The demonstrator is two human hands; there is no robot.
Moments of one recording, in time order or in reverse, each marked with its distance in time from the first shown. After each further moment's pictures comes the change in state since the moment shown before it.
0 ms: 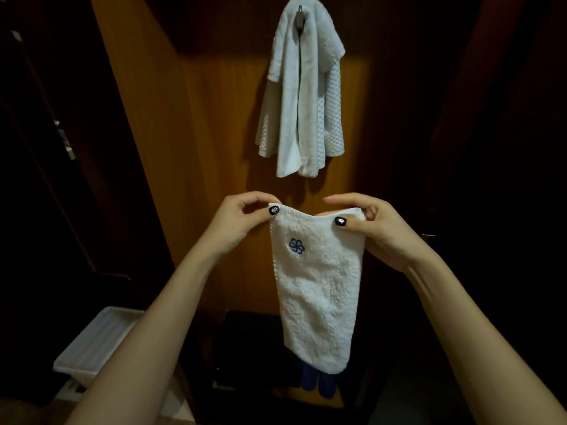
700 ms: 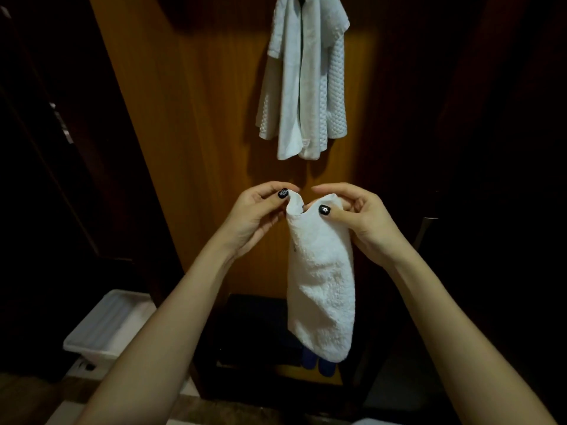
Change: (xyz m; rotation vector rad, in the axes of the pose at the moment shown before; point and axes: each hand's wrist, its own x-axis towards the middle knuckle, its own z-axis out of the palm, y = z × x) left_hand -0.011 -0.006 0.028 -0.505 -0.112 -0.167; right_hand 0.000 0.020 0.026 -0.007 0.099 -0.064
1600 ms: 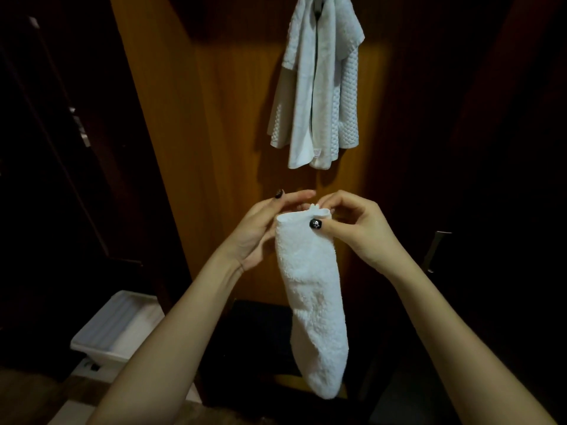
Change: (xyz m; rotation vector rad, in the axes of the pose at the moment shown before) left_hand -0.004 0.003 -0.004 -0.102 -0.046 -0.122; right_hand 0.012 -0.002 0.017 -0.287 -0.017 -0.182
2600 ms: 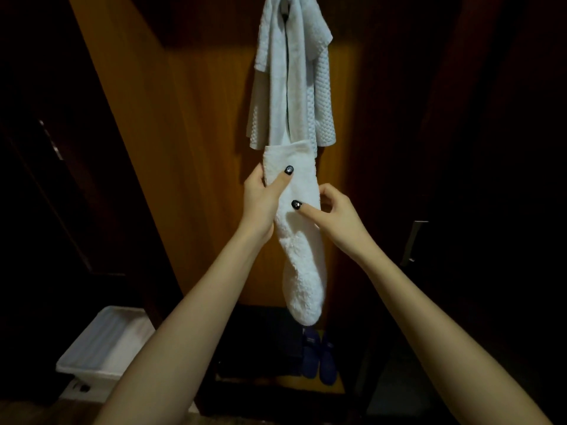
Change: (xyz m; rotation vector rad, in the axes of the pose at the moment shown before) left_hand 0.052 0.000 0.038 0.139 0.418 0.321; right_hand 0.012 0.023 -0.002 -0.166 0.226 0.199
